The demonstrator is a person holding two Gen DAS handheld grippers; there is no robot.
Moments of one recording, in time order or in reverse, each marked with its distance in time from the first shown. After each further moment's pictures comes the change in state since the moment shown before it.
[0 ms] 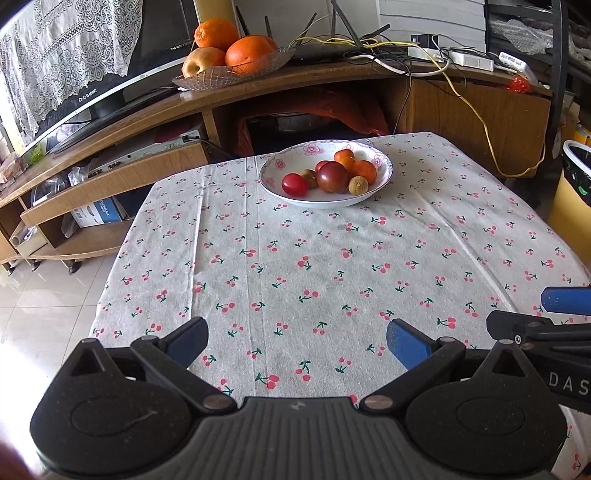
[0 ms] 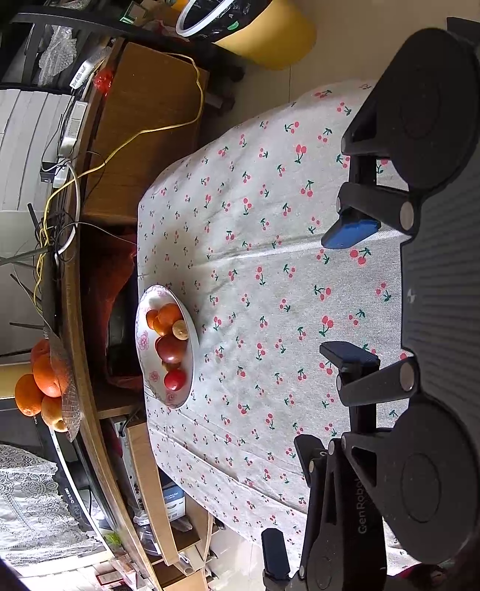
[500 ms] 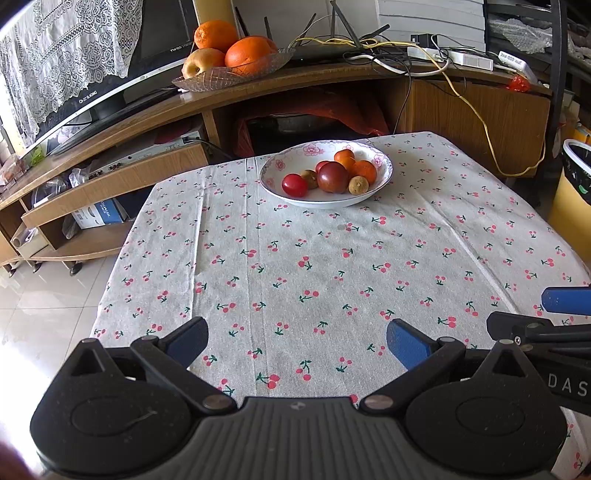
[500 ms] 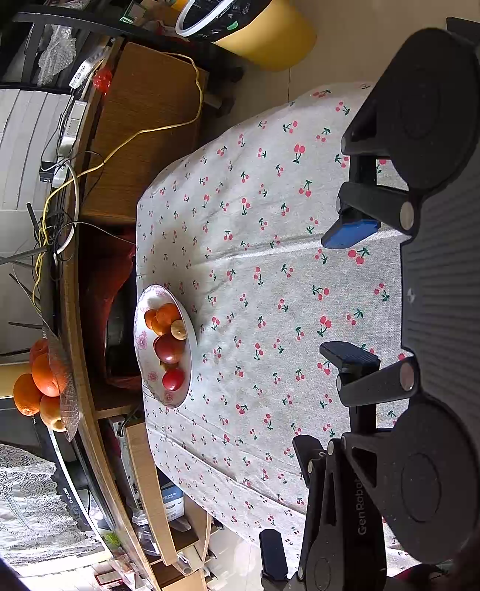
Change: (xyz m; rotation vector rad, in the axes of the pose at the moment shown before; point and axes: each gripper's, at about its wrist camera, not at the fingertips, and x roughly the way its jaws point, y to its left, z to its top) left arm -0.001 -0.001 0.000 0.003 -0.002 0.003; right arm 0.000 0.000 -0.001 -0.005 0.003 -0.002
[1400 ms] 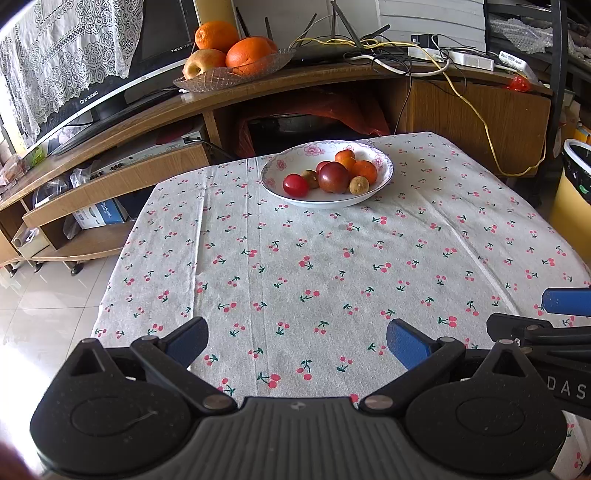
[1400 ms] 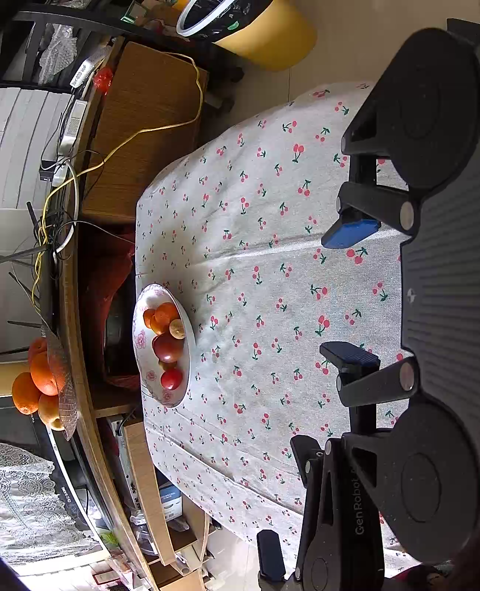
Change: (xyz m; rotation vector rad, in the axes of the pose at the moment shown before) left arm -0.001 0.000 0.000 0.000 -0.001 0.001; right arm -0.001 0.001 -0.001 -0.004 -0.001 -0.002
